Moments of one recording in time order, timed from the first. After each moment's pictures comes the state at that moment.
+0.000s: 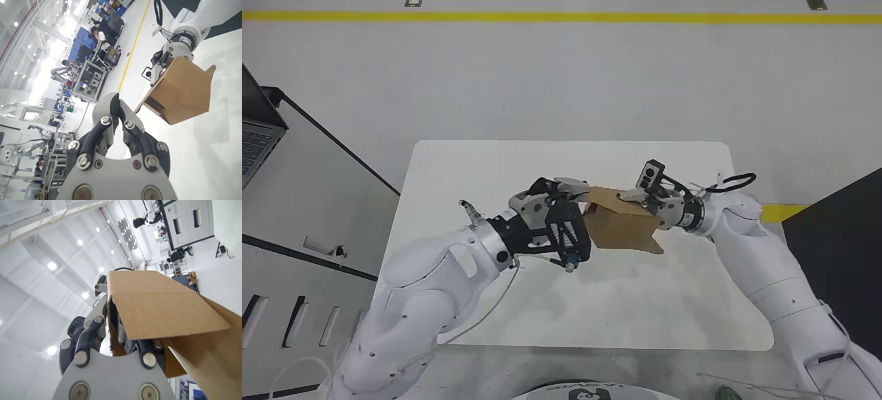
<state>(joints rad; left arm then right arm) 1.38 -1.10 -1.14 -2.35 1.86 -0.61 -0.34 -1.10 -1.04 1.09 -1.30 1.03 0.28 1.35</state>
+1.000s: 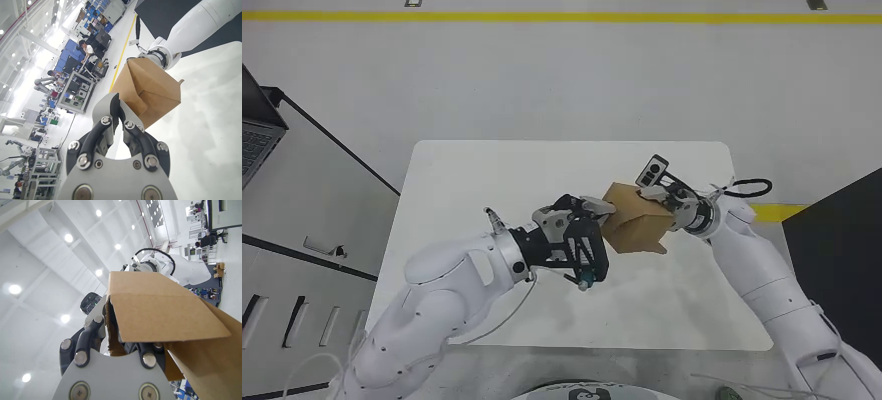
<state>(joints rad) 1.36 -1.11 -1.08 -2.32 1.75 -0.61 -0.30 -1.10 -1.08 1.08 -1.27 1.22 0.23 1.52</state>
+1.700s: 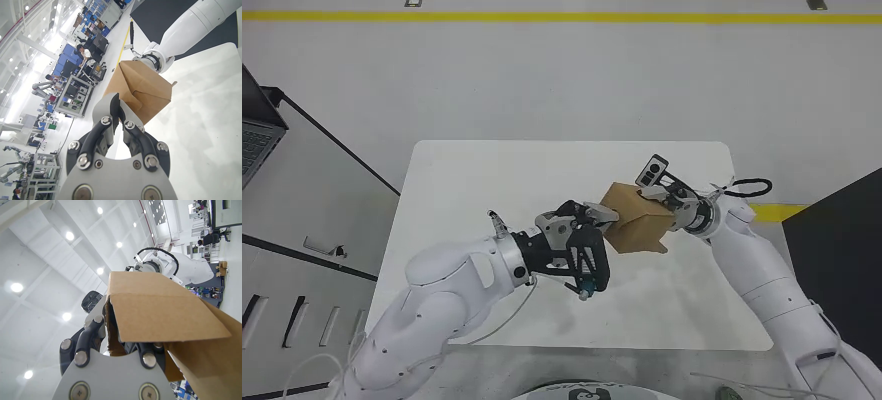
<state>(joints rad) 1.36 -1.11 -1.07 -2.33 1.79 -0.66 -0.27 -1.10 -1.08 1.08 -1.27 1.22 0.23 1.52</state>
